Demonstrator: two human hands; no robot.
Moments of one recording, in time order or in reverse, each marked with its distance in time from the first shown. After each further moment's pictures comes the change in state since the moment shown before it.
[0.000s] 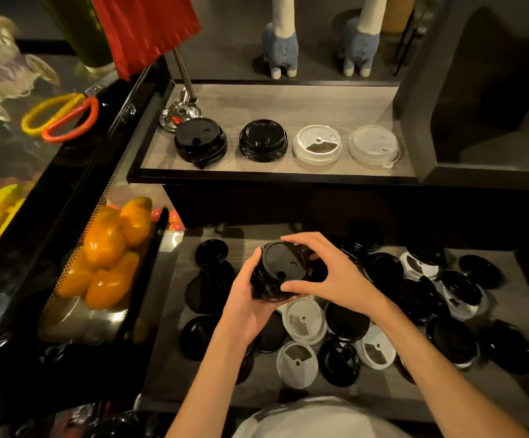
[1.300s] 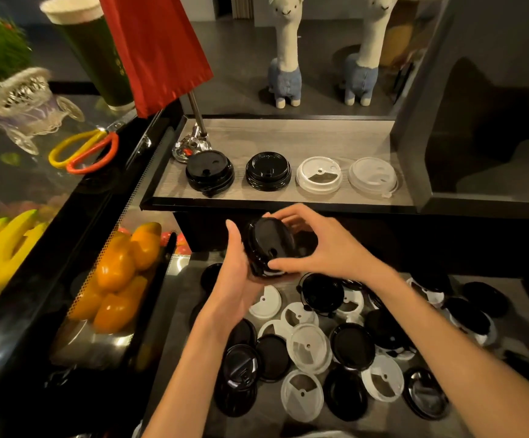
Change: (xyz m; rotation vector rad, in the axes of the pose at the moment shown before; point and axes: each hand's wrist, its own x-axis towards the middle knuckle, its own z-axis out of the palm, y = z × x) left_hand 0.005 0.077 0.032 0.209 -0.127 0.177; right_hand 0.062 -0.065 -0.046 -0.105 -0.018 -0.086
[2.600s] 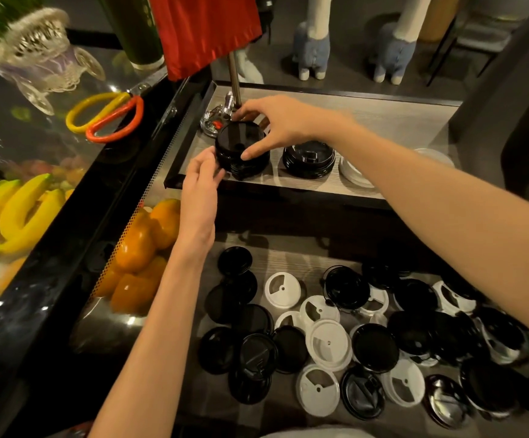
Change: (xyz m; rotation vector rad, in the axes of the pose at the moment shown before) left_hand 0.054 0.086 -0.067 0.341 0.490 0.439; right_hand 0.237 -0.046 -0.012 -0.525 -0.312 -0.153
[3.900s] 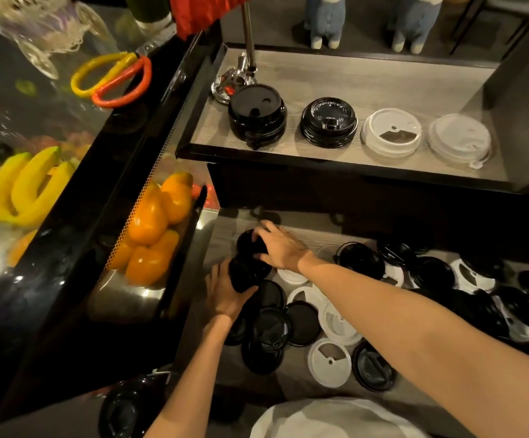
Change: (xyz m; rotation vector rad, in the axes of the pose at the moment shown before) left_hand -0.084 -0.237 -0.082 0.939 -0.154 -0.297; right_hand -0.063 0.009 0.309 0.107 -0.195 0.266
